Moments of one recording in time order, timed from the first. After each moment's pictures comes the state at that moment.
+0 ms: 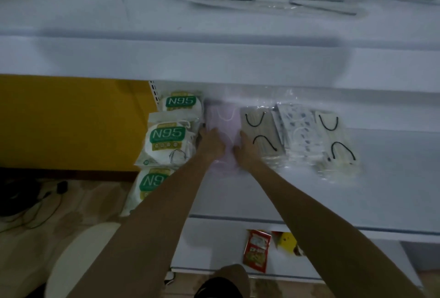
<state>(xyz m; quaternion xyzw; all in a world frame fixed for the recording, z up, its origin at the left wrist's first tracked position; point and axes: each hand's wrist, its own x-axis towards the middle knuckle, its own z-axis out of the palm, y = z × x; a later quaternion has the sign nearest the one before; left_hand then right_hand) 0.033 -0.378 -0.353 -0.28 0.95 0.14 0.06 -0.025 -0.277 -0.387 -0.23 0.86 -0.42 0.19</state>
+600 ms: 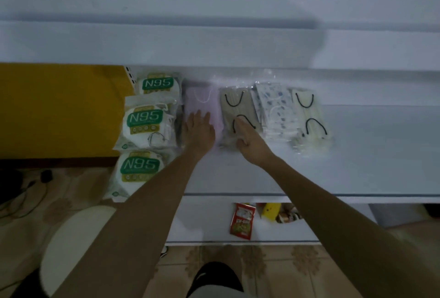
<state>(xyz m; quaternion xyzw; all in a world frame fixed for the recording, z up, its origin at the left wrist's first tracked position) 0.041 -0.347 -0.371 -0.25 0.96 0.14 -0.05 -0.008 -0.187 -0.344 -0.34 0.84 -0.39 0.17</state>
